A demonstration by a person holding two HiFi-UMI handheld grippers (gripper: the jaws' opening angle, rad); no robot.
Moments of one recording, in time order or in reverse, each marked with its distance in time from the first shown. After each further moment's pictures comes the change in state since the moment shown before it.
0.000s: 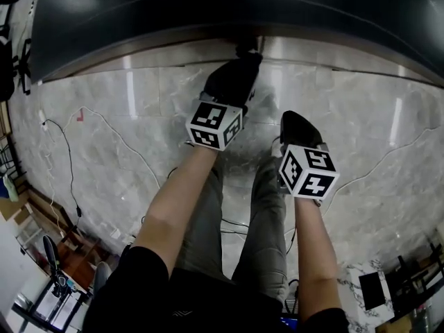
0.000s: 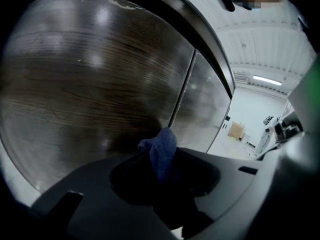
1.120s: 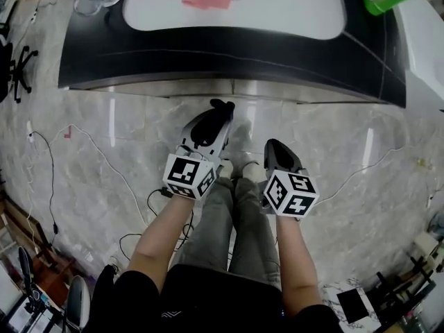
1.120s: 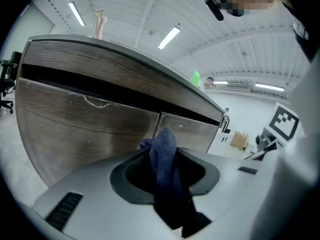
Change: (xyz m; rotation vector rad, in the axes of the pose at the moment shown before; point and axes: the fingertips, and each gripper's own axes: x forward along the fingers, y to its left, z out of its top) left arm -0.087 -0.063 0.083 -0.030 -0.101 0.048; right arm -0.085 0.000 0.053 0.013 -0.078 0.000
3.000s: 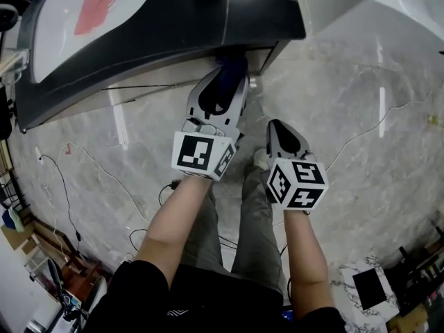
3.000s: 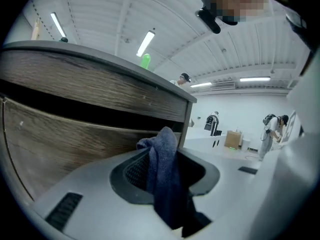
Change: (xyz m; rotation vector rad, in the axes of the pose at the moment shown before) left arm 0.192 -0.253 0.022 0.130 -0.137 -0.091; right arm -0.091 -0.234 0.036 0.066 -0.065 -0.020
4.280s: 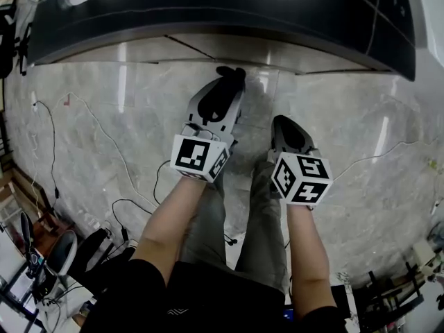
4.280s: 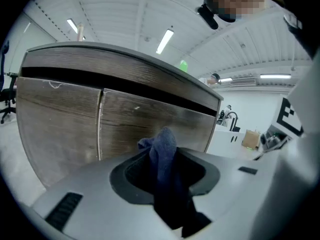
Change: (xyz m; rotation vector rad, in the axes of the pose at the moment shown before) left arm -0.131 0.125 -0.058 -0.071 0.062 0.209; right arm 0.064 0.109 -0.050 -0.142 0.137 0.130
